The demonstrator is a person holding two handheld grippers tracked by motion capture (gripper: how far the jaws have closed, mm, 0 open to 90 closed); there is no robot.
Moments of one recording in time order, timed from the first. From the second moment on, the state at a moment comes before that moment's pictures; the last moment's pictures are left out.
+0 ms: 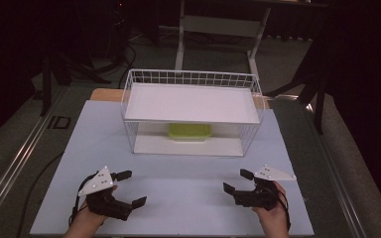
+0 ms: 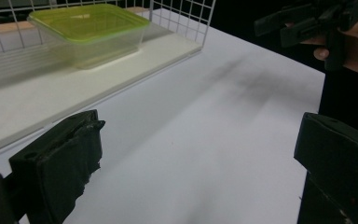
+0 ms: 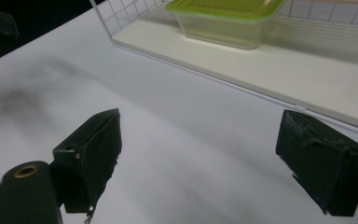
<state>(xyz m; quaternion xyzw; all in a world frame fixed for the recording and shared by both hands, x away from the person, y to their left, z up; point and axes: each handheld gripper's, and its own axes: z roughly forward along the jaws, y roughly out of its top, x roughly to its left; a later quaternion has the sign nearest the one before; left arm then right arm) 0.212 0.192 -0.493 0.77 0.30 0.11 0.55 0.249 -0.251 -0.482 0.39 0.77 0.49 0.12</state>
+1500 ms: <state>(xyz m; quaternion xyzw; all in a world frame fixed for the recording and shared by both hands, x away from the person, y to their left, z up) 0.206 0.207 -0.514 0.74 0.33 0.14 0.57 0.253 -0.281 -0.506 0.36 0.78 0.50 0.14</state>
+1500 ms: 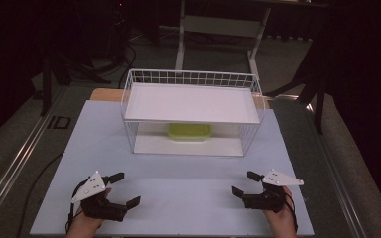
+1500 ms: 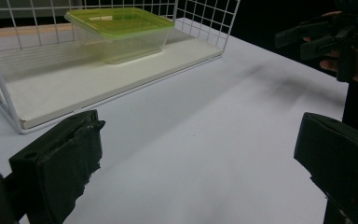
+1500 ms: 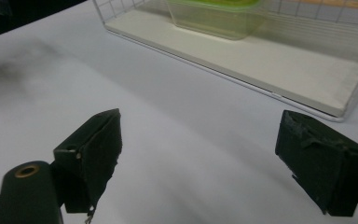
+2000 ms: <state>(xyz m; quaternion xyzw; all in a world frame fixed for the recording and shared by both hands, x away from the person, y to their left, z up) 0.206 0.205 -0.516 0.74 0.33 0.14 0.57 0.254 -0.277 -0.509 0.34 0.78 0.50 0.13</state>
